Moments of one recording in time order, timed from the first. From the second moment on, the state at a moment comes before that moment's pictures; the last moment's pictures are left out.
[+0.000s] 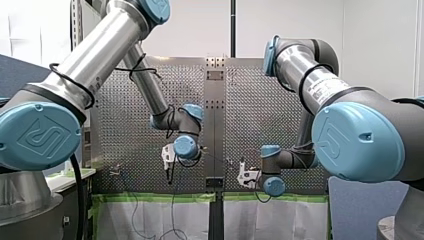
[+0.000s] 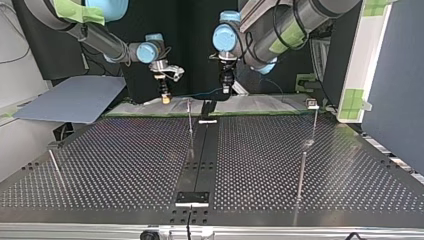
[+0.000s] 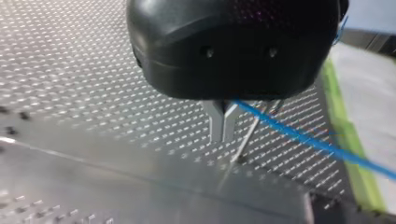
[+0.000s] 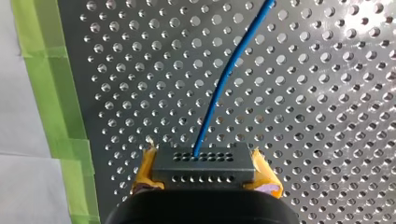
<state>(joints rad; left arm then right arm) -0.59 -2.18 -1.92 -2.42 -2.08 -1.85 2.01 -0.56 1.69 -1.05 1.52 1.65</state>
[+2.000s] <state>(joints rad) -0.52 -2.42 -1.70 -2.34 -1.85 -1.90 1.92 -0.56 1.67 -1.03 1.52 1.73</state>
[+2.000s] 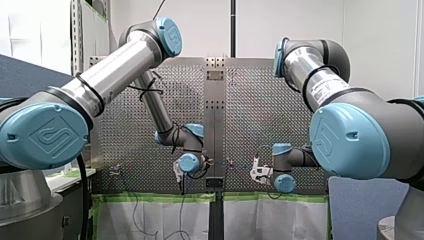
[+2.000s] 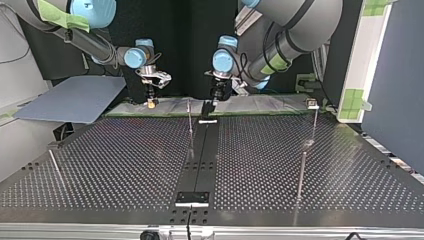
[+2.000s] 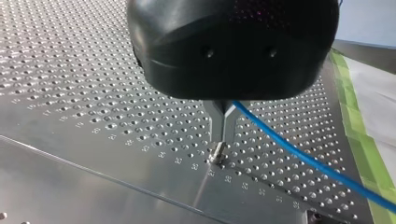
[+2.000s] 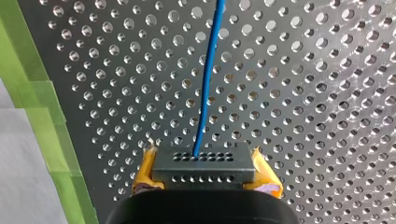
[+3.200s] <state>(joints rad) -0.44 -2.56 -1.49 -2.45 -1.78 -1.96 1.90 -0.56 1.59 -1.00 1.52 1.72</state>
